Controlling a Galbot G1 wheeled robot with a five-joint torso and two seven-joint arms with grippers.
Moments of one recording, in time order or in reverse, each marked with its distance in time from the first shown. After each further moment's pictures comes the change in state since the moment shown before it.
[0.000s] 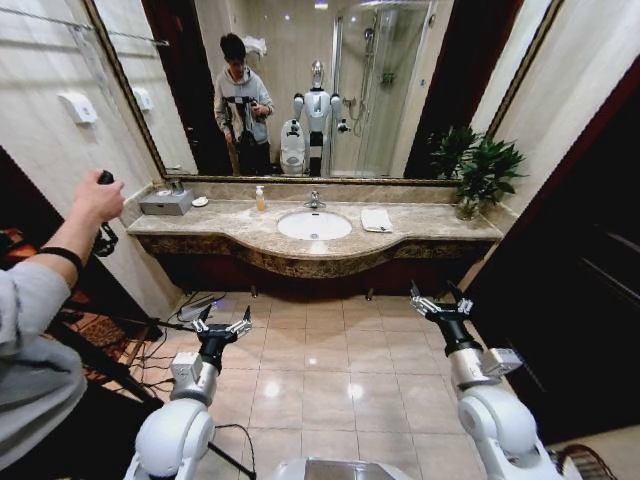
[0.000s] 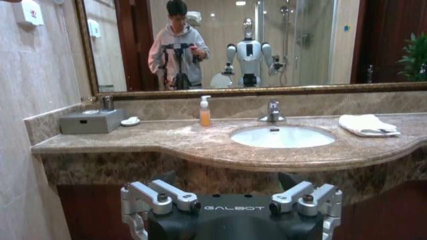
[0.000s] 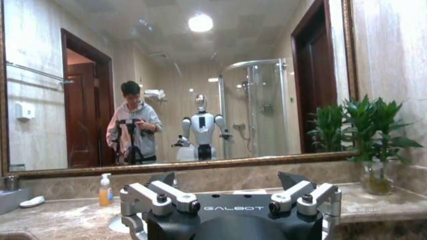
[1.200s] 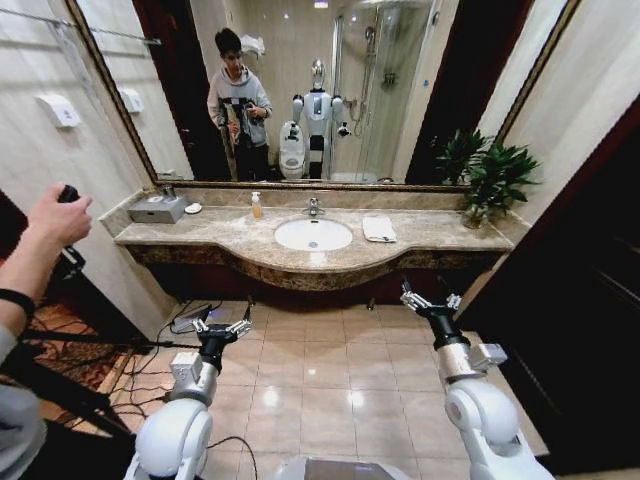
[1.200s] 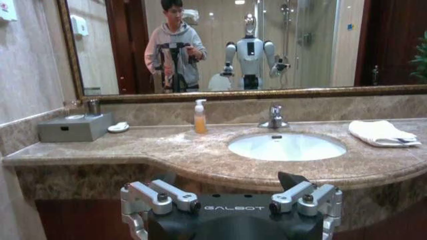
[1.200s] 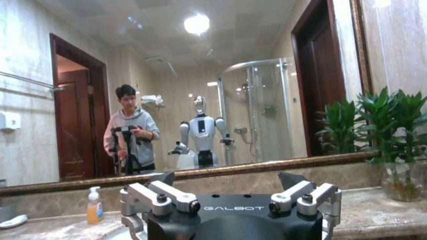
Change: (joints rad) left arm 0.000 0.000 0.000 0.000 0.000 0.000 0.000; right arm 0.028 0.060 -0.027 -0.033 -0.026 0.027 -0.023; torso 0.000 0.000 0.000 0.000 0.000
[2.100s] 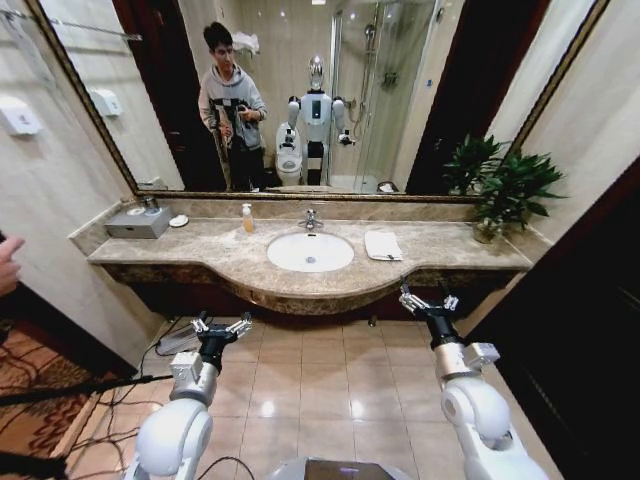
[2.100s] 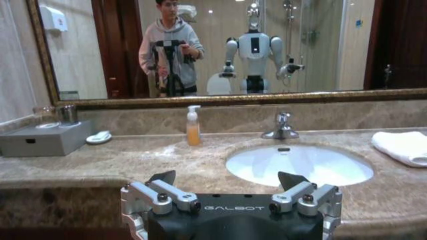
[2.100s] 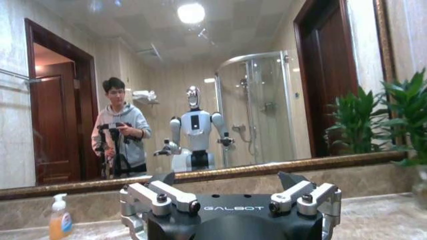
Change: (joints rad) left arm 0.000 0.000 0.000 0.000 0.000 0.000 0.000; right arm 0.040 0.001 -0.010 -0.055 -0.006 0.012 -0.004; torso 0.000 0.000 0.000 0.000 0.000
